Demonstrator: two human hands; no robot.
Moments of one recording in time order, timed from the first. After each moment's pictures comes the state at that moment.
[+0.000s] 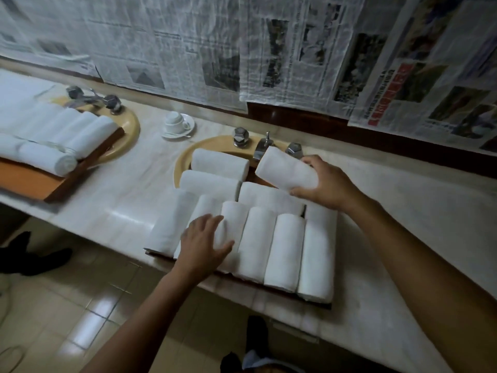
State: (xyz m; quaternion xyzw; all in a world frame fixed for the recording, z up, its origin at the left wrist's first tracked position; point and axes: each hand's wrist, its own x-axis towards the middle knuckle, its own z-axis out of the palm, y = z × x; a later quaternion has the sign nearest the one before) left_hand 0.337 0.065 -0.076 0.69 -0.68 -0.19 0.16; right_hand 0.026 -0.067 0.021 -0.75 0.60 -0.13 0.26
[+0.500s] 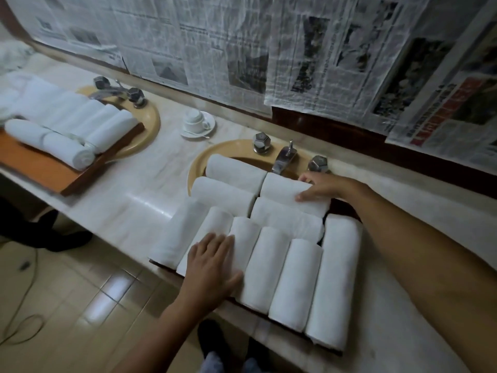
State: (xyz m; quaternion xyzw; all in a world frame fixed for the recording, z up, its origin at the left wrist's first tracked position) left_hand 0.326 0.070 -0.095 0.70 -0.69 -0.14 0.12; right_hand 0.049 -0.219 -0.051 -0.75 0.53 0.10 0.39
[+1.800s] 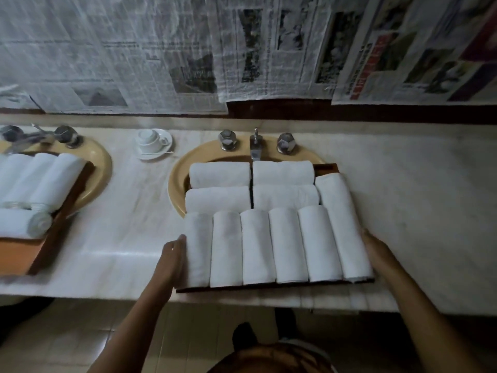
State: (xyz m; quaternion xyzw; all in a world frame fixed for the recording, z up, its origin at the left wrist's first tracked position) left_hand 0.486 0.003 -0.094 0.73 -0.40 -0.51 0.20; right_hand 0.032 0.082 -0.098 -0.18 0.84 -0.29 0.43
